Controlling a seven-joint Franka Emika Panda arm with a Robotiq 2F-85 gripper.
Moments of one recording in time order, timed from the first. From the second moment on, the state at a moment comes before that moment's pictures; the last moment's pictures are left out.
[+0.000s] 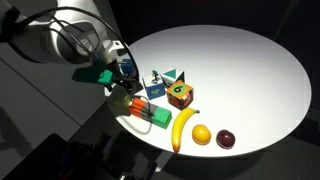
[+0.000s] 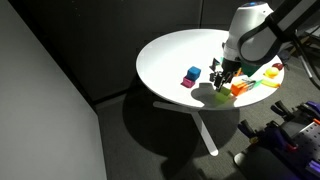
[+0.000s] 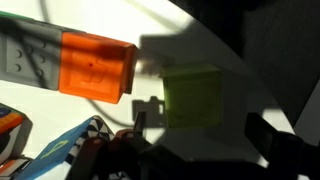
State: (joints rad) arm 0.09 0.27 0.12 -2.51 -0.03 2.76 0.01
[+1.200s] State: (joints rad) arm 0.10 0.33 0.12 -2.51 -0.05 2.77 -0.06
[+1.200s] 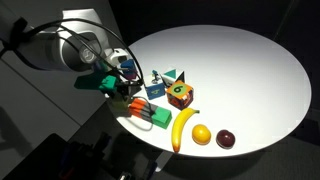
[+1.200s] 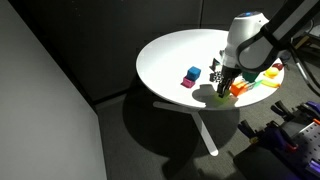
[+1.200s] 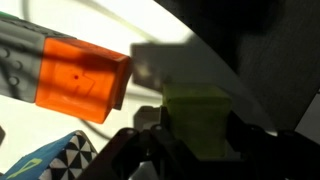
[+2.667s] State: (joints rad) arm 0.12 0.25 0.13 -2.34 -0.03 2.59 -0.01
